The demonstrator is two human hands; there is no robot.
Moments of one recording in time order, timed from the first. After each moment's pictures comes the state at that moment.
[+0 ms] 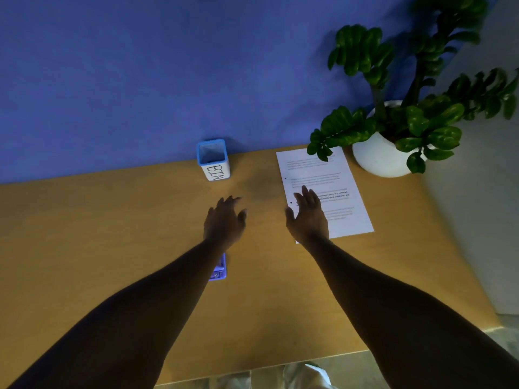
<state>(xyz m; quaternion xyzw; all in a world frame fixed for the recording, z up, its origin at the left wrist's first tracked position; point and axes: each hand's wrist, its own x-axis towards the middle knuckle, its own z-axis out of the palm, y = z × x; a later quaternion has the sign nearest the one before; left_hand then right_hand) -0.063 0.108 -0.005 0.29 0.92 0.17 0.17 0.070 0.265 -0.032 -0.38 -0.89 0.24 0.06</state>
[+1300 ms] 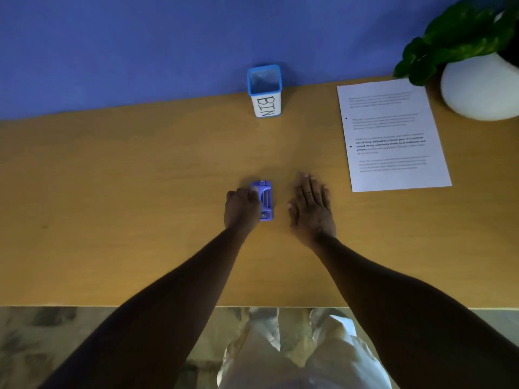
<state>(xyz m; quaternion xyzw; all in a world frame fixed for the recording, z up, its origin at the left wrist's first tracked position) -0.035 0.004 -0.054 0.04 0.94 0.25 0.23 0.081 0.129 -0.106 -0.23 -0.96 0.17 -0.01</state>
